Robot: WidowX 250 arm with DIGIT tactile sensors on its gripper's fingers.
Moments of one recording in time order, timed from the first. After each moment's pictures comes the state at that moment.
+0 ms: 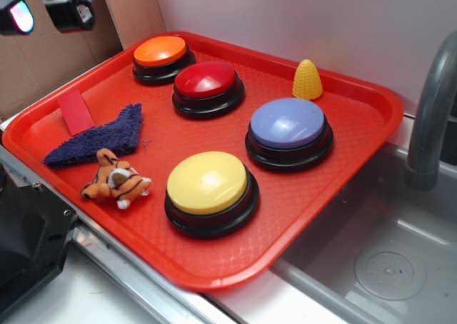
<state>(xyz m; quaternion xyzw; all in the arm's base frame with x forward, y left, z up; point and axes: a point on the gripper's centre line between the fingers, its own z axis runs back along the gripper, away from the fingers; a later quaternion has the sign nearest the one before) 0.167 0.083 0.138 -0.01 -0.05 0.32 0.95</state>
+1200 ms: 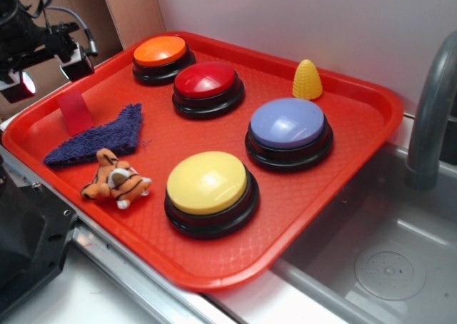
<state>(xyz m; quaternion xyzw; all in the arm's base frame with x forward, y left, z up) 0.166 0.151 0.061 0.04 -0.17 0.51 0.85</state>
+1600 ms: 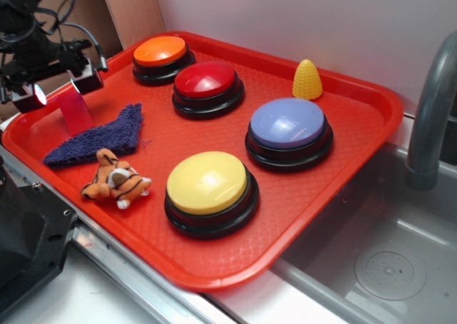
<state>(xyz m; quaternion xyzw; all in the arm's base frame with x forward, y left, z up) 0.179 0.152 0.033 0.05 -0.16 0.49 0.85</state>
